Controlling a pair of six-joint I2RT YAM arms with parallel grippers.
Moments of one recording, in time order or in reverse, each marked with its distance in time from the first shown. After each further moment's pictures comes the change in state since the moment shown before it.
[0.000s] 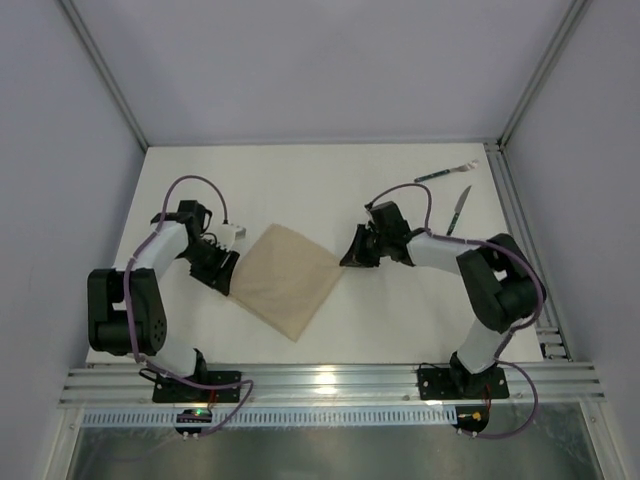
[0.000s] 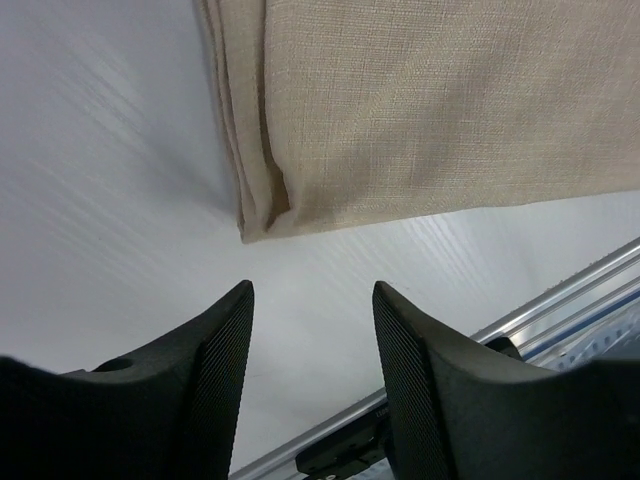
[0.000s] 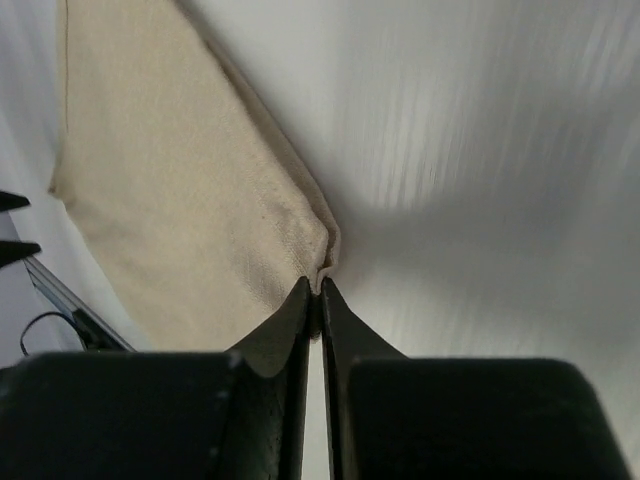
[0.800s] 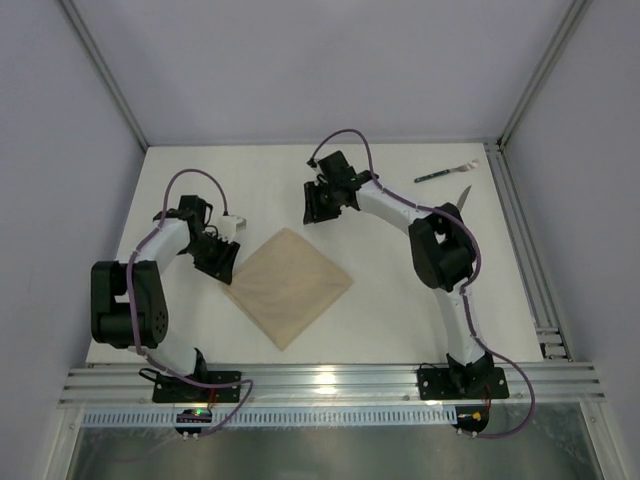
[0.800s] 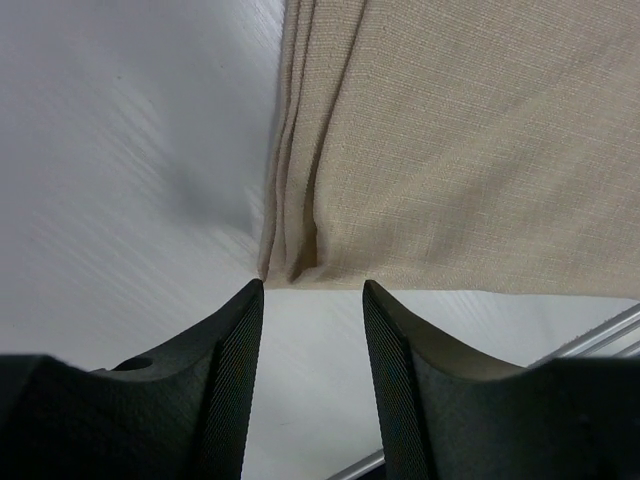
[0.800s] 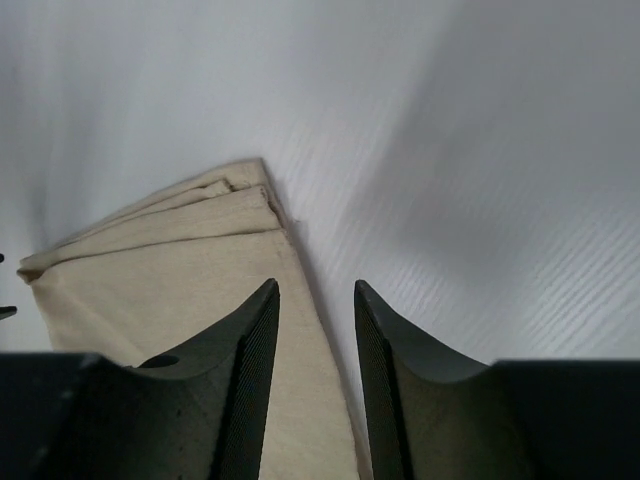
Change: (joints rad) left arm 0.003 0.027 0.019 0.110 0.029 -0.029; right arm 0.103 0.379 0.828 -0.446 0.127 -0.378
